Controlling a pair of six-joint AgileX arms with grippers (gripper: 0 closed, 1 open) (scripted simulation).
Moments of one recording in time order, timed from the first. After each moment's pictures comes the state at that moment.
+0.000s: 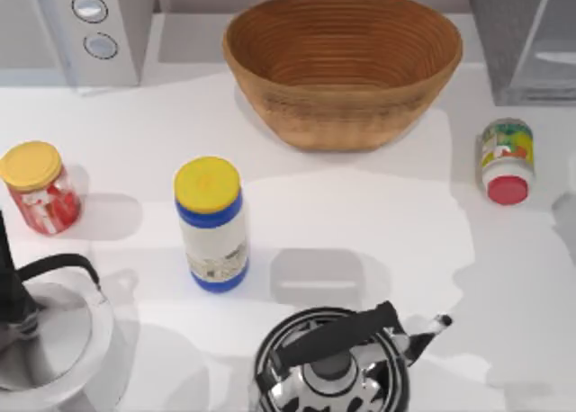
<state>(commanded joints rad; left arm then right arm) 0.00 0.00 0.00 0.00 0.00 0.00 -0.42 1.49 0.55 0.08 -0.97 -0.78</state>
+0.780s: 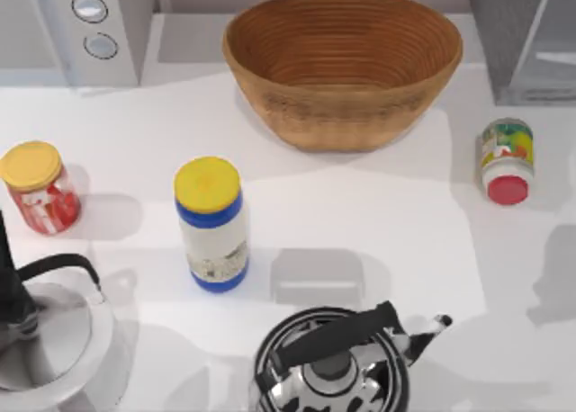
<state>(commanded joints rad) 0.00 0.00 0.00 0.00 0.00 0.00 -0.10 0.29 0.12 0.00 -0.24 -0.23</state>
